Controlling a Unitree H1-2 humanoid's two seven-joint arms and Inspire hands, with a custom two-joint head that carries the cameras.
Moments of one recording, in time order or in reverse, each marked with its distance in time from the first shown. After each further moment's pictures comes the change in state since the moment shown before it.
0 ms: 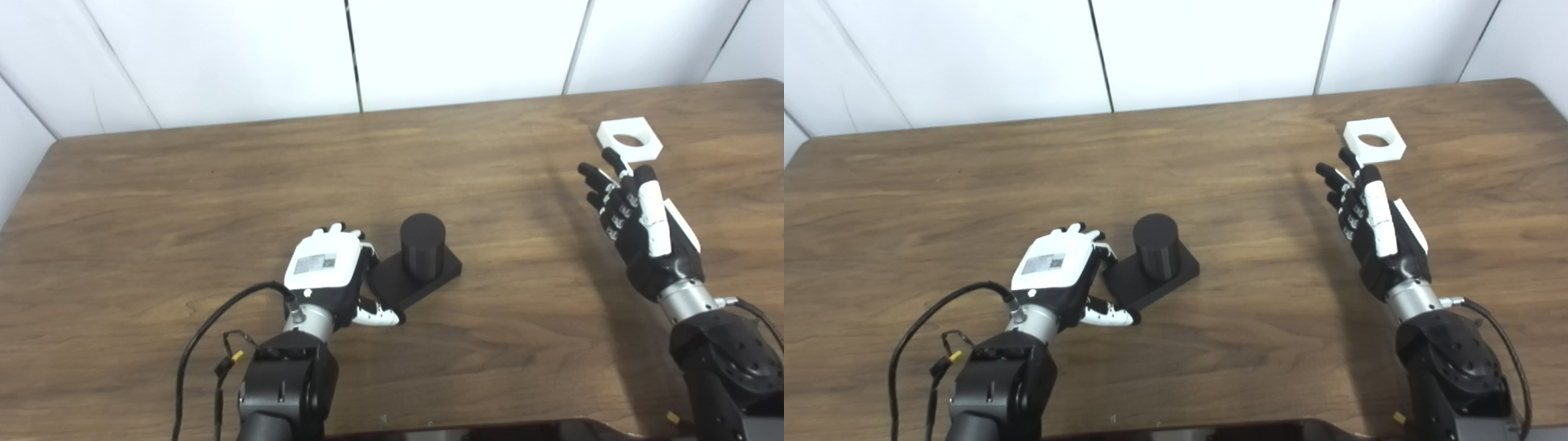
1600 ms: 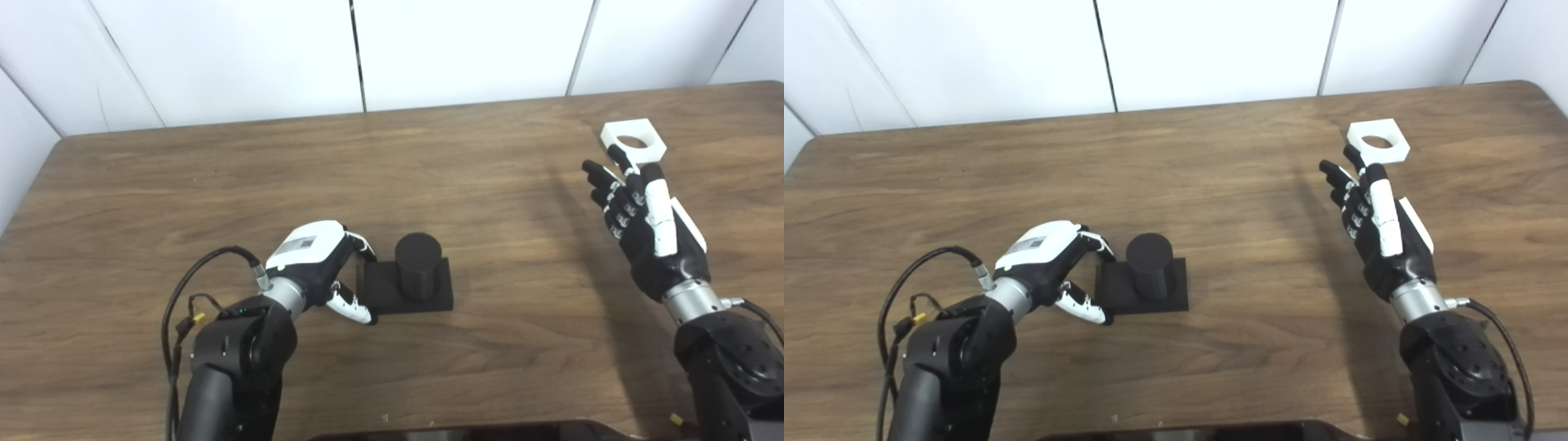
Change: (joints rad) left arm -0.141 0.191 0.027 0.026 -0.346 0.161 -0.163; right arm 0.000 0.003 -0.011 -0.026 0.014 0.014 0.000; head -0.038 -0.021
